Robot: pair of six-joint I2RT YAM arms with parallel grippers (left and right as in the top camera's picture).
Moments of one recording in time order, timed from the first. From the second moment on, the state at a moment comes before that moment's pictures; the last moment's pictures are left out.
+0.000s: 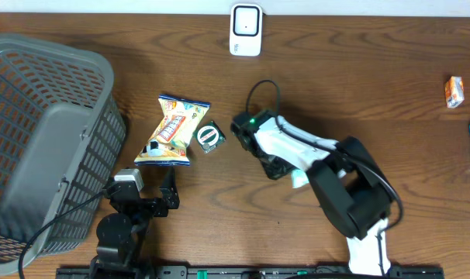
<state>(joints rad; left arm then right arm) -0.15 0.01 0.12 -0.39 0.00 -0.28 0.69 2.07 1.38 -1.12 0.31 0.27</state>
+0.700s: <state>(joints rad) -0.15 0.01 0.12 -0.39 0.00 -0.28 0.74 1.85 1.39 -1.08 0.25 0.11</state>
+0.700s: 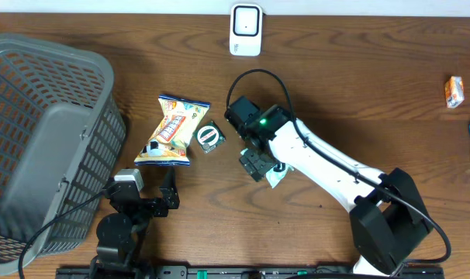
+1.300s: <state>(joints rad) -0.15 0.01 0.12 -0.39 0.00 -0.28 0.90 1.88 1.22 -0.87 0.42 0.19</state>
